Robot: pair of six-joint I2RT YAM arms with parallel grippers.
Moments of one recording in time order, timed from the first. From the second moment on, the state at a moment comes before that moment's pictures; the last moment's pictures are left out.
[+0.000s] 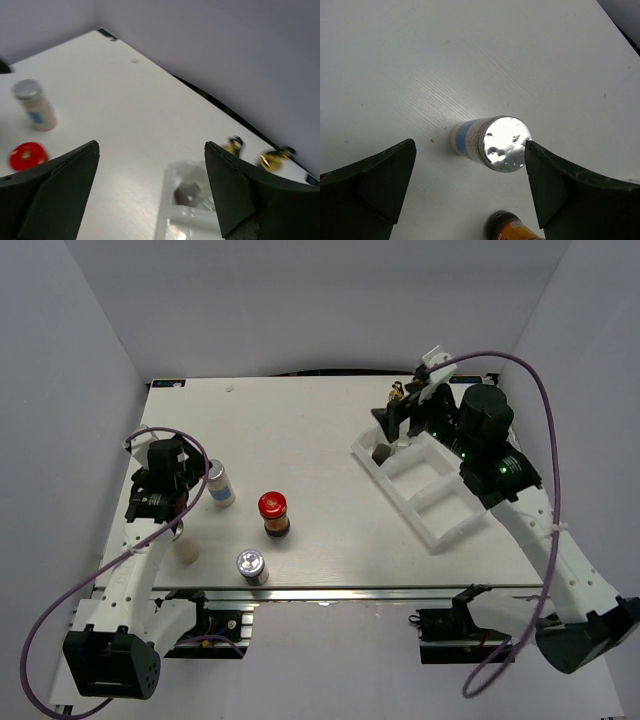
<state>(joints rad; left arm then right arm) -0.05 0.96 0.85 -0.49 -0.38 -0.68 0.46 1.12 1.29 -0.23 -0.19 -0.14</state>
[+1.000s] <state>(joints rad) -0.05 0.71 0.79 -0.60 -0.16 -0.63 1.01 1.78 1.26 -0.12 -0.34 -0.25</state>
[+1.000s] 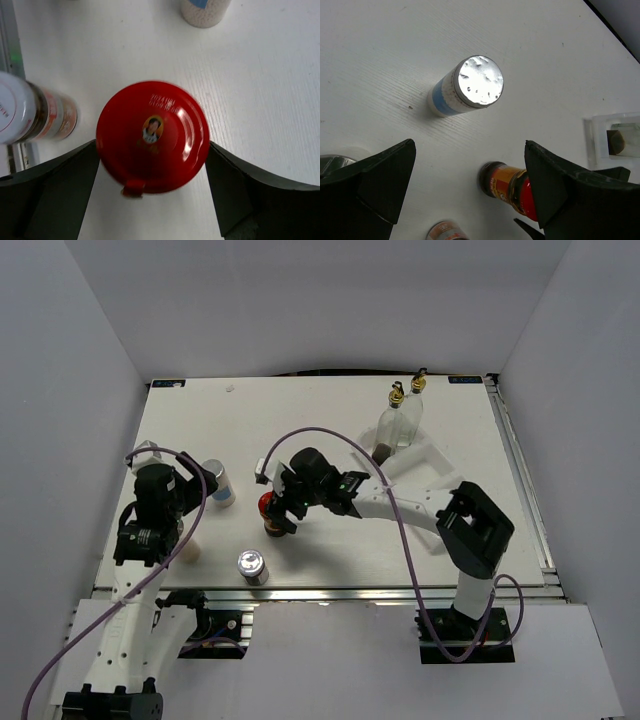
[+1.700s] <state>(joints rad) -0.05 0.71 0.70 -0.50 -0.01 -0.64 0.87 1.30 0.92 -0.07 0.01 0.05</state>
